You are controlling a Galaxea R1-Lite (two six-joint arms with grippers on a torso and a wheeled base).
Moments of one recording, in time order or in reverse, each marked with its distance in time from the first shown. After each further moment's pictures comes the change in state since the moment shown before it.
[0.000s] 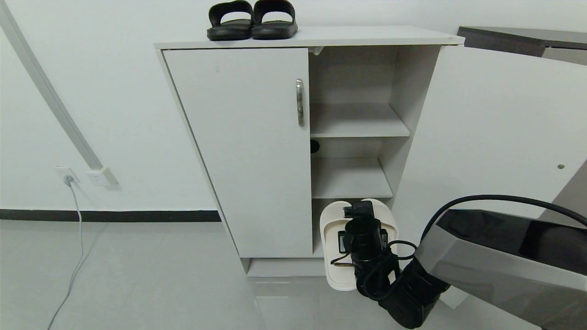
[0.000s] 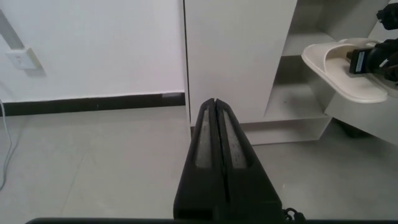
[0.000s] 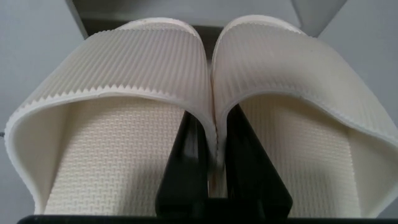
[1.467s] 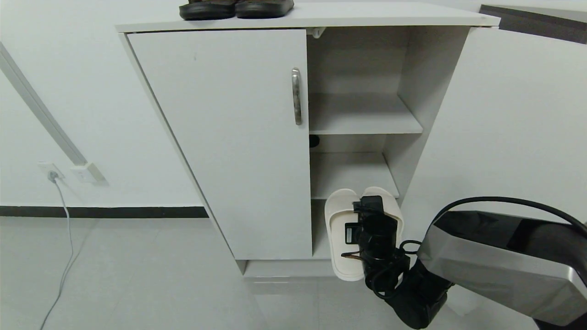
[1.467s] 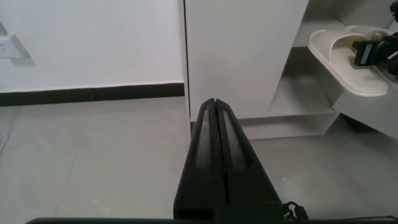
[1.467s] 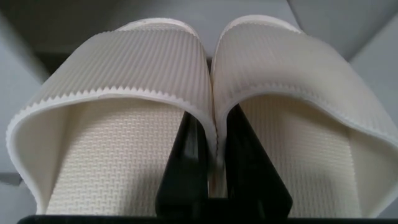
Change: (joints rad) left arm 0.000 0.000 0.000 0.000 0.003 -0.003; right arm -0.043 0.027 0.048 -0.269 0.045 -0.107
